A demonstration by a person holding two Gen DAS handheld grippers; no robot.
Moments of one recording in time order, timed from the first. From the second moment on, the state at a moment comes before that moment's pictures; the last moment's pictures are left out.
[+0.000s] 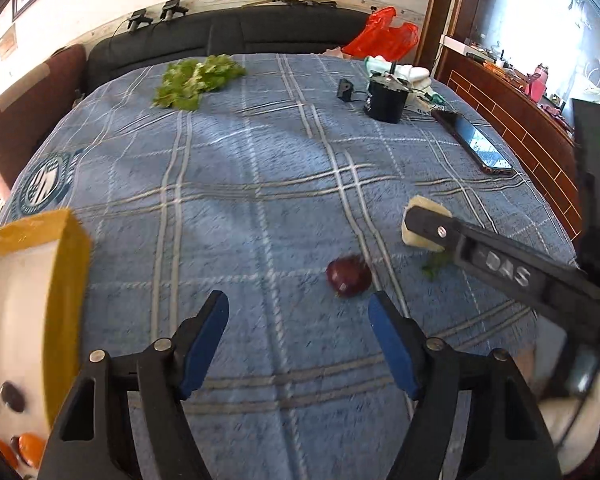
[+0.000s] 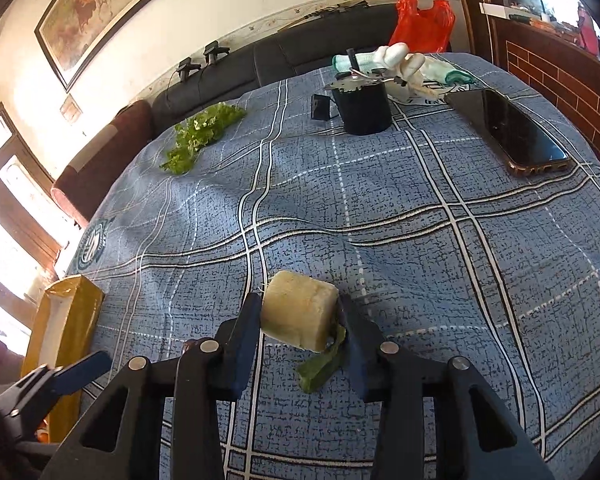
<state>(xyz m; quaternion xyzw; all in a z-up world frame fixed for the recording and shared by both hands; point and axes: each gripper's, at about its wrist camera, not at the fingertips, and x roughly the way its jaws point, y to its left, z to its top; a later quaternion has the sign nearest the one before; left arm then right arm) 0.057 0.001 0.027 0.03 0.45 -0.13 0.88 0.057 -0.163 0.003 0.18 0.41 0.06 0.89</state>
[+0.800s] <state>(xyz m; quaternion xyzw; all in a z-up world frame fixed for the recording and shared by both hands) 0.032 0.022 0.044 0.01 0.43 -0.12 0.90 0.043 -0.165 0.015 0.20 0.39 0.08 0.90</state>
